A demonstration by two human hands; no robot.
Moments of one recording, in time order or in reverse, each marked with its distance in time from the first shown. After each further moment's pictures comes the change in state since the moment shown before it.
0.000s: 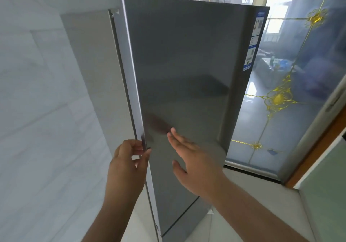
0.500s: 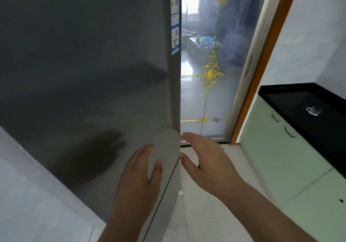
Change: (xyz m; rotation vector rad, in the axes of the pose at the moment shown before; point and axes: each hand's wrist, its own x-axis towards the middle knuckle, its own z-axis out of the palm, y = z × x) left_hand -0.004 0.041 0.118 0.070 -0.562 0.270; right_hand -0.074 0.080 -0.034 -0.092 0.271 0.519
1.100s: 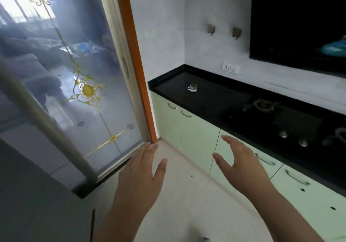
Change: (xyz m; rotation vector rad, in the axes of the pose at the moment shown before) left_hand 0.100 0.208 0.244 0.071 -0.541 0.602; right_hand -0.145 0.252 -0.145 -0.160 0.322 1.049
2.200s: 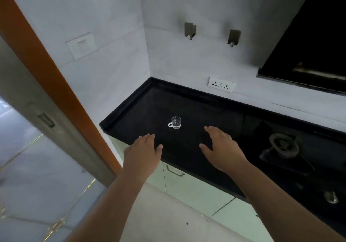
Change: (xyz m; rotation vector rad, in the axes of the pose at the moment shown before) left_hand 0.657 -0.019 0.167 0.221 -0.383 0.214; right_hand 0.569 0.017 0.098 -0.210 -0.065 0.225
